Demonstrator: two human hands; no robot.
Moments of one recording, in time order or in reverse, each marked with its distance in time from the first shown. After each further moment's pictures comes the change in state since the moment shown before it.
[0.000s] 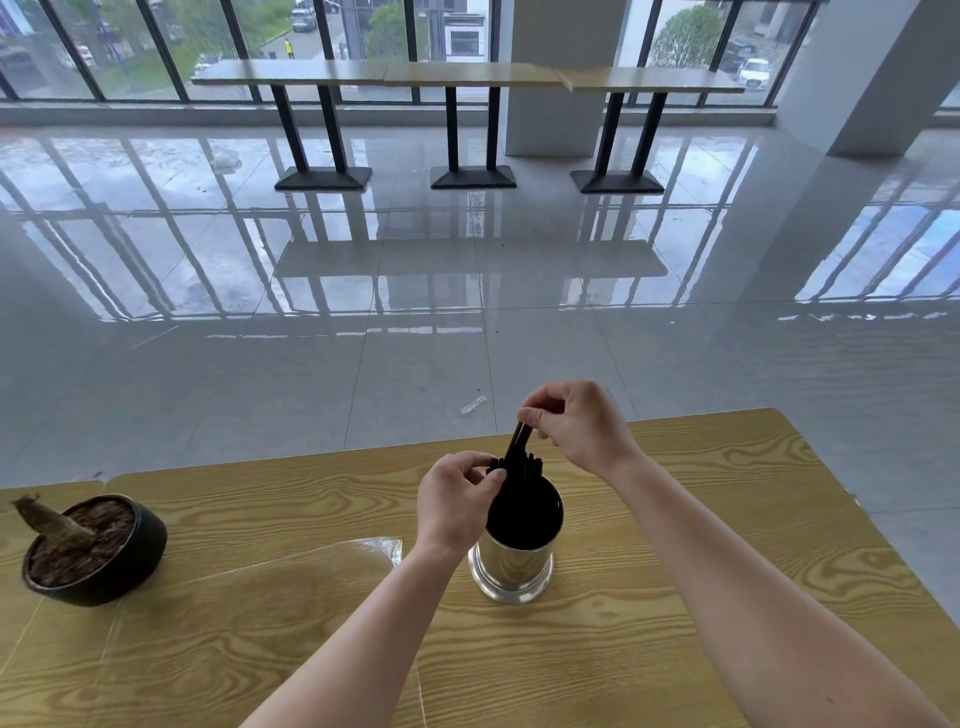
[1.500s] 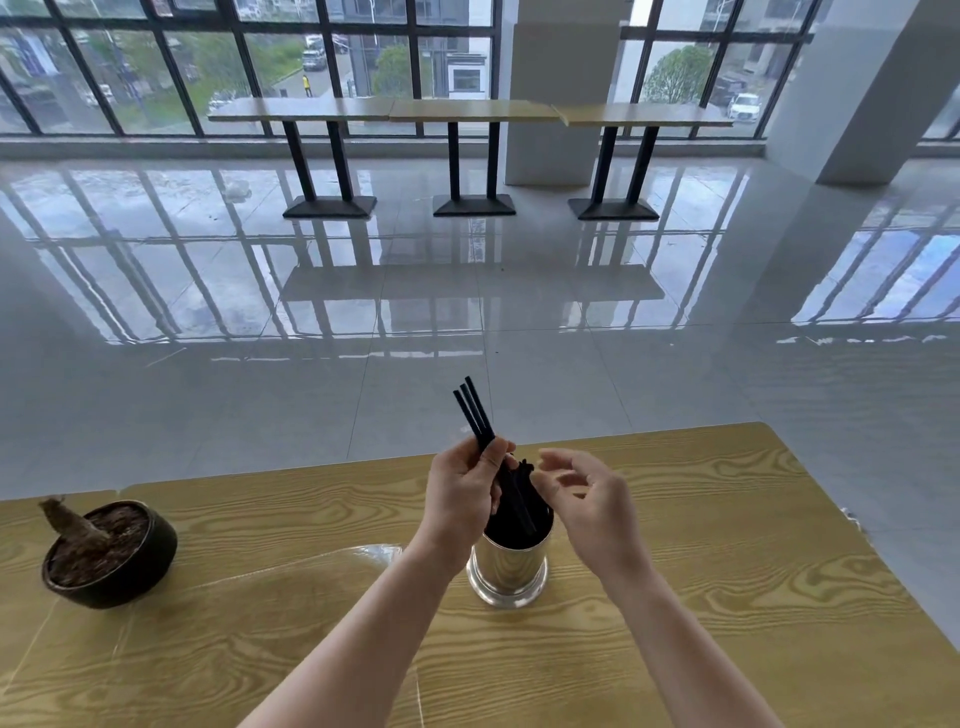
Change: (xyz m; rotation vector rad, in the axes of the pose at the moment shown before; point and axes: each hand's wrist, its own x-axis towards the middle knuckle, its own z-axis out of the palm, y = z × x) left_hand -0.033 0.056 -0.015 -0.562 -0.106 0.010; right_hand -0.102 -0.007 0.011 0.346 0.175 0.152
